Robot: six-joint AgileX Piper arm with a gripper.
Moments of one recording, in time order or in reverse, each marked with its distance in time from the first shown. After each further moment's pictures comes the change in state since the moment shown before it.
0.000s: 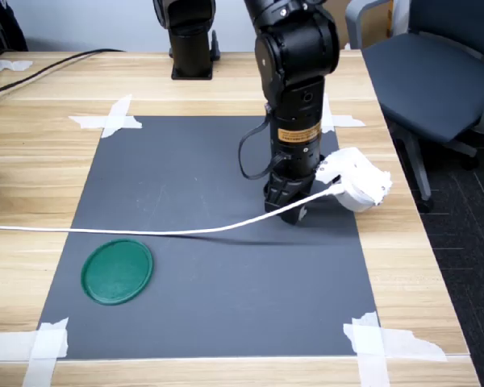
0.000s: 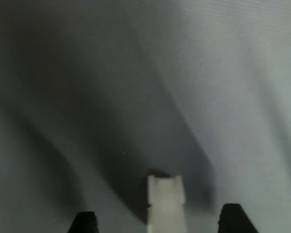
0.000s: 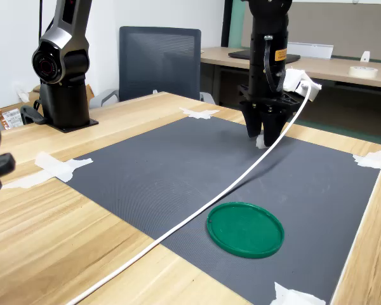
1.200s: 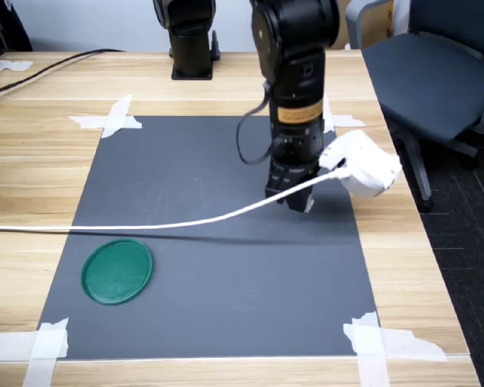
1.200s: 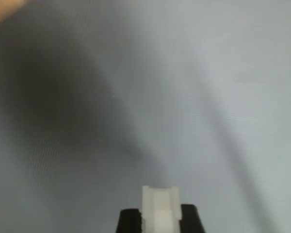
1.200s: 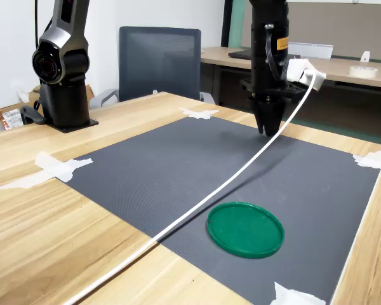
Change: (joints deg) arm -0.3 -5.4 -0.1 -0.5 -1.1 0.4
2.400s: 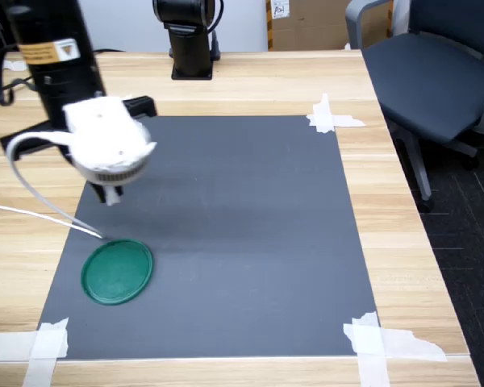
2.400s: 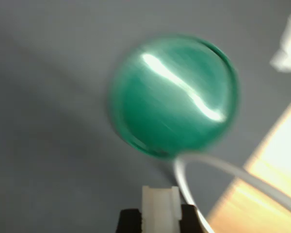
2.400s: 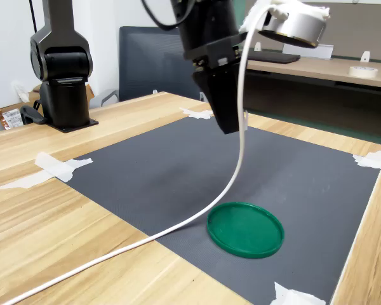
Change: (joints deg) arm -38.7 -8.4 0.0 9.2 3.3 -16.2
